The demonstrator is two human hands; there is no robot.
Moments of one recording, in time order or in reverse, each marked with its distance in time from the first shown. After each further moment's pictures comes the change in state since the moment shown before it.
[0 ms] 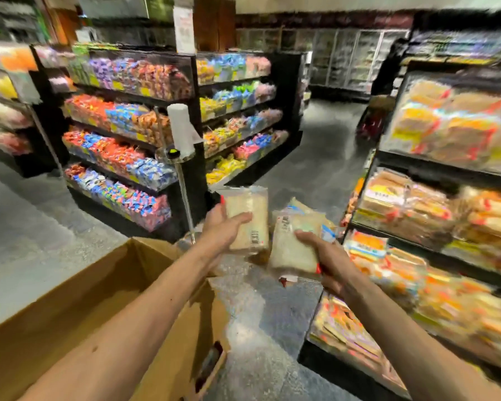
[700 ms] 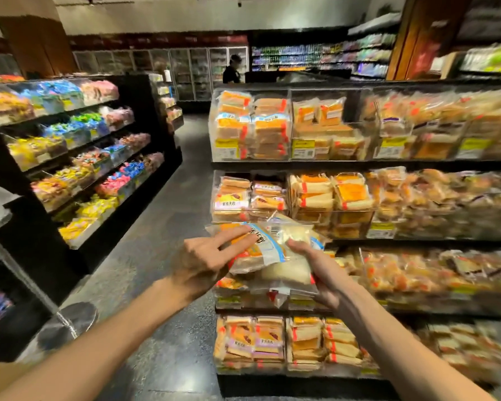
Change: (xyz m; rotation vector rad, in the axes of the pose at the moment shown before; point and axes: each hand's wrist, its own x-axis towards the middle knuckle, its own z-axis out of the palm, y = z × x) left_hand -0.021 0.016 0.311 0.668 -0.408 1.727; right_hand -0.040 -0.116 -0.304 0.220 0.217 -0.077
